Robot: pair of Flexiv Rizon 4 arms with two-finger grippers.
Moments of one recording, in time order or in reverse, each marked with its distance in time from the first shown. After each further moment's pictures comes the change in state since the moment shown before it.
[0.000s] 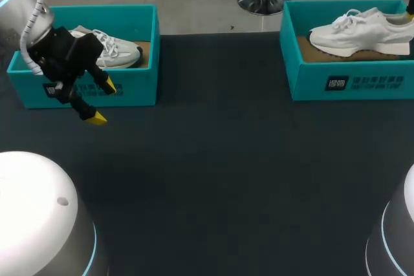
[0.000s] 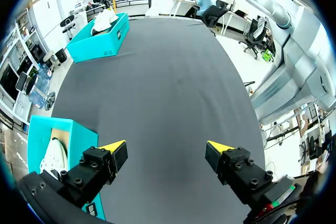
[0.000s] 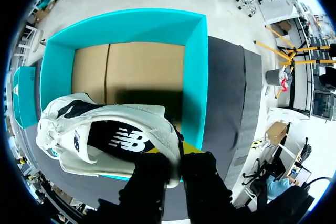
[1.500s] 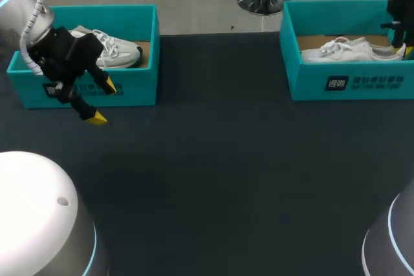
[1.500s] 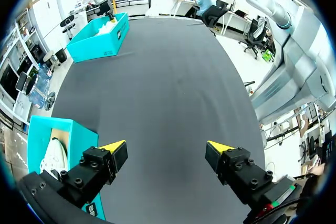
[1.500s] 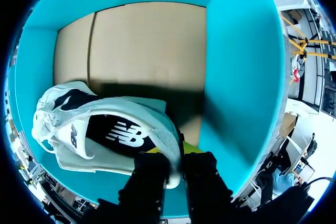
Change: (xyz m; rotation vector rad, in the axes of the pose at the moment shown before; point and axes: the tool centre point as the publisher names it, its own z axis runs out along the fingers) left arm 0.000 0.000 0.000 0.000 0.000 0.000; right arm 0.029 -0.013 0.093 0.131 0.055 0.006
